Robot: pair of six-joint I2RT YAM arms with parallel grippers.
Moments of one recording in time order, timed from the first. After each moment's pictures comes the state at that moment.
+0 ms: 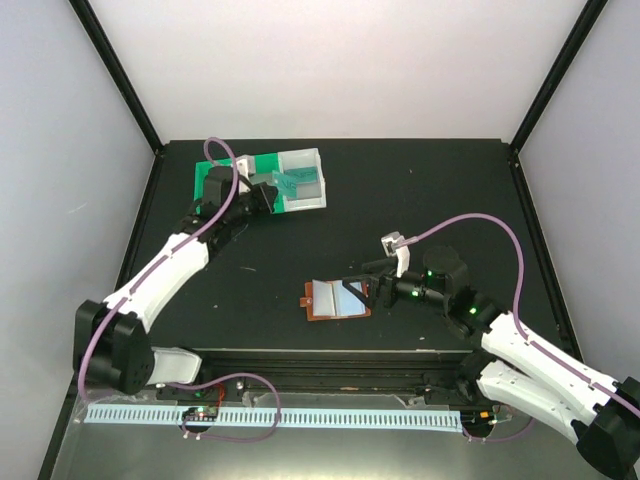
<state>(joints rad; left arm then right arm) -0.32 1.29 0.97 -0.14 0.20 -0.60 0.72 0.81 0.52 -0.02 -0.45 0.54</state>
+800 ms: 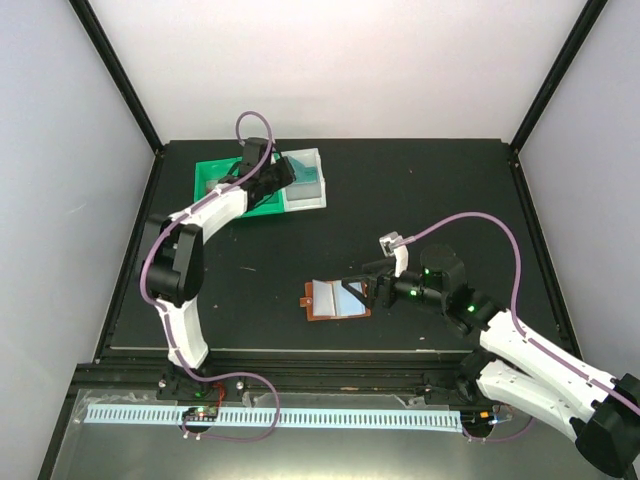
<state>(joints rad) -0.30 1.89 1.39 -0.10 0.11 -0.69 0.72 0.84 0.53 -0.05 -0.45 0.52</state>
